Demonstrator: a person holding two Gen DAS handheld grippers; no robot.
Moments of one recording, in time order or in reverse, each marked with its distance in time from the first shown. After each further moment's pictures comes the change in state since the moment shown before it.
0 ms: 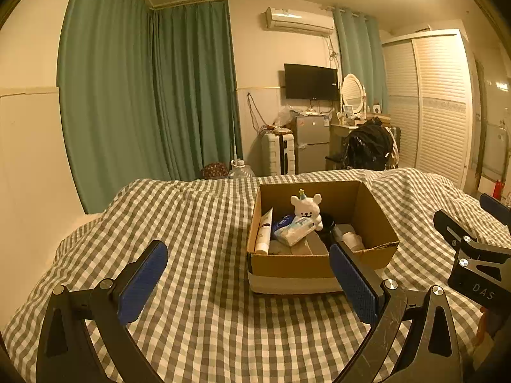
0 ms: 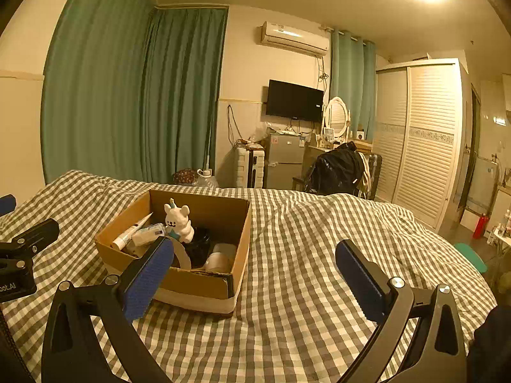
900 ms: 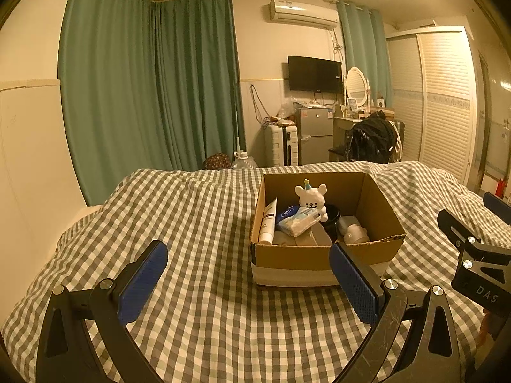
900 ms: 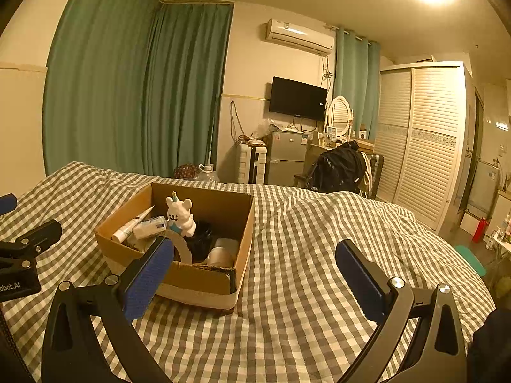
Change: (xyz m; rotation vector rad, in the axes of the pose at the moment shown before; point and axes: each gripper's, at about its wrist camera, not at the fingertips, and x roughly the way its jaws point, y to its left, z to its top) left arm 0.005 0.004 -0.003 -0.010 0.037 0.007; right arm 0.001 0.005 -0.003 -0.022 0.019 0.007
